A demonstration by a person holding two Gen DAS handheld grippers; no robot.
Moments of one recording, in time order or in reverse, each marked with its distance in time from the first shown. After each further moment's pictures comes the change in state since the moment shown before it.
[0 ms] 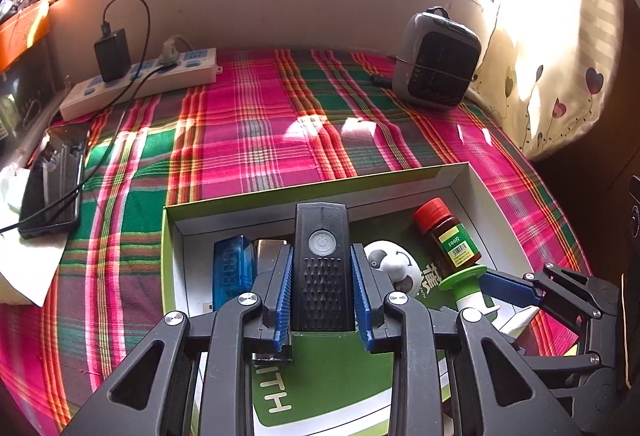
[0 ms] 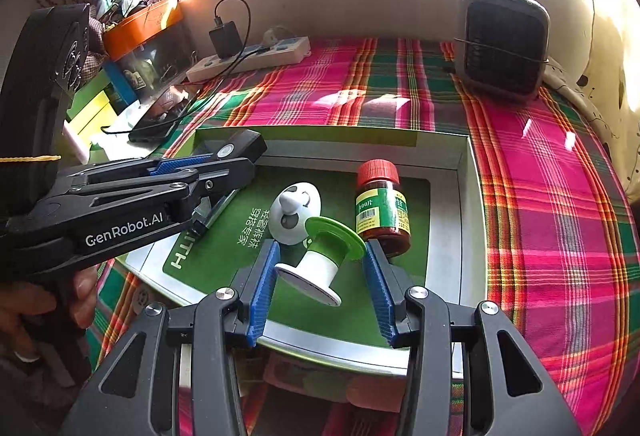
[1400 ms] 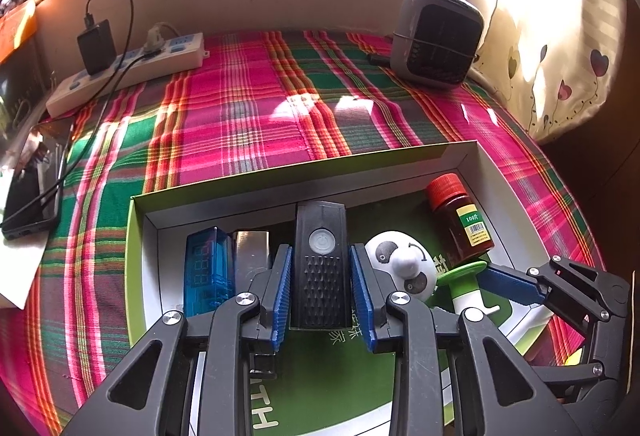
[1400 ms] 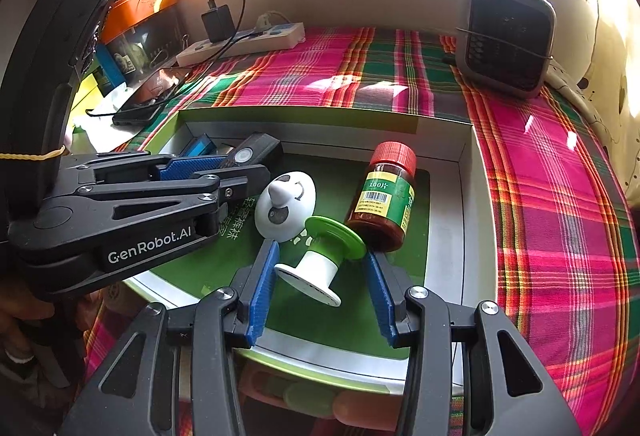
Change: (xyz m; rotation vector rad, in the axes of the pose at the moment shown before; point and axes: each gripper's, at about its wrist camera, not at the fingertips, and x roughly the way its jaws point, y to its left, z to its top) left arm 0.022 -0.007 -0.002 0.026 0.039 0.006; right arm 0.014 0.000 -0.004 -0.030 0.021 -0.043
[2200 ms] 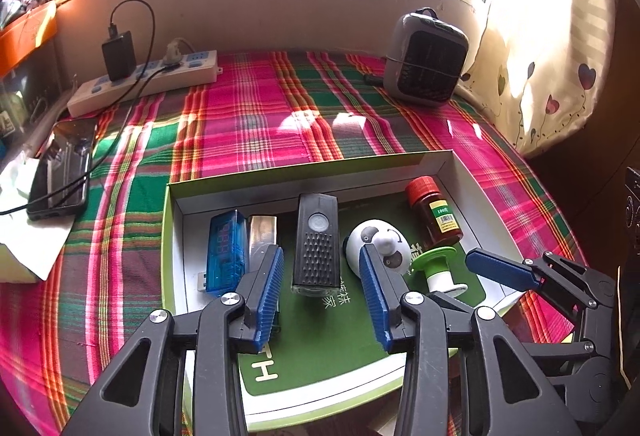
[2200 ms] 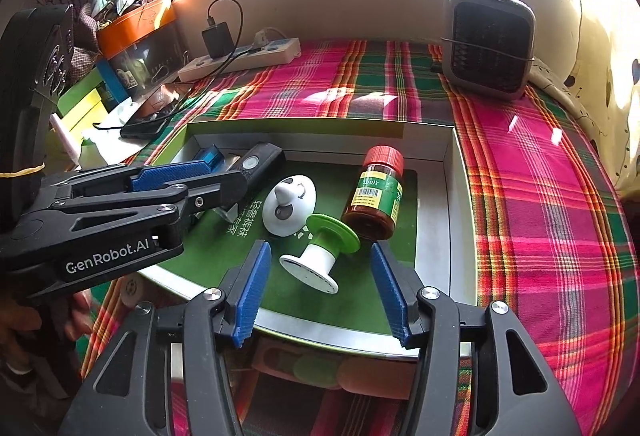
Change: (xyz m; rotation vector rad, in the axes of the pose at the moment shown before) left arm -0.042 -0.002 -0.016 -0.023 -0.067 0.000; right arm -0.022 0.001 -0.008 0.031 -0.048 -0.004
